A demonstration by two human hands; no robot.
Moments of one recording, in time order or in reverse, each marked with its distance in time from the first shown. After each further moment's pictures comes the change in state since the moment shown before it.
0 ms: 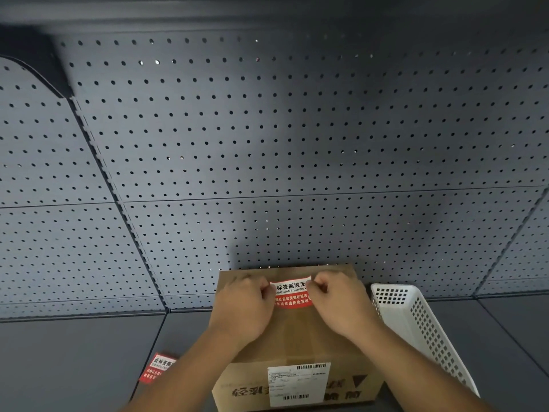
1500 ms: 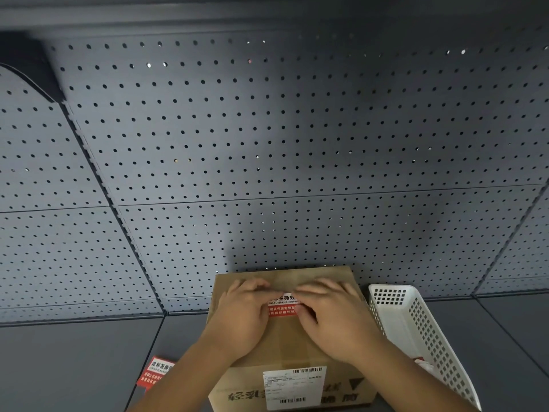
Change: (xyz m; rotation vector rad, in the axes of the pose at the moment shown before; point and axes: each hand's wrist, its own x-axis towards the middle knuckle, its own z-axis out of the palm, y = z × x) left_hand -0.003 -0.018 0.016 0.097 -0.074 0.226; right_hand -0.020 0.006 -0.001 -0.291 -0.130 -0.285
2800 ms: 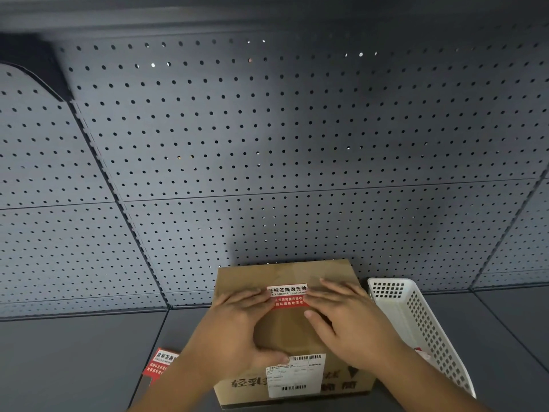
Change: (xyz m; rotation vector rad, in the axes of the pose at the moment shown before) left_hand -0.043 -0.003 -0.013 0.107 -0.022 0.204; right_hand -0.031 0.014 -0.001 -0.038 0.012 -0.084
